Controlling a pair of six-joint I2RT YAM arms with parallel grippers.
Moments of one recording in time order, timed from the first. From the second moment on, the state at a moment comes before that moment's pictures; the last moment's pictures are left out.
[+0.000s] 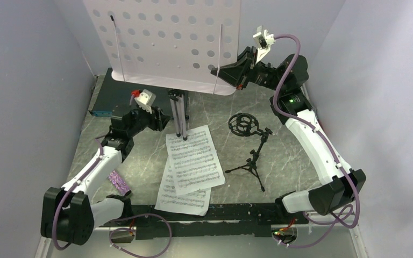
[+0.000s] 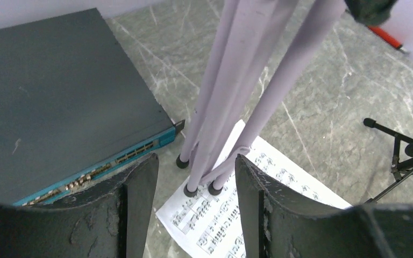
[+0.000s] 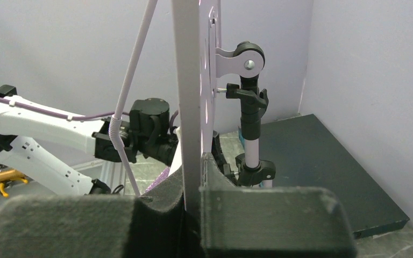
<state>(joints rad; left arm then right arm) -0.23 1.12 0.69 0.24 0.44 -0.06 0.39 1.37 1.49 0.27 -0.91 0.43</state>
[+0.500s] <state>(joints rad) -0.20 1.30 0.73 0.43 0.71 -0.07 0.39 1.34 1.47 0.26 -0.93 0.42</state>
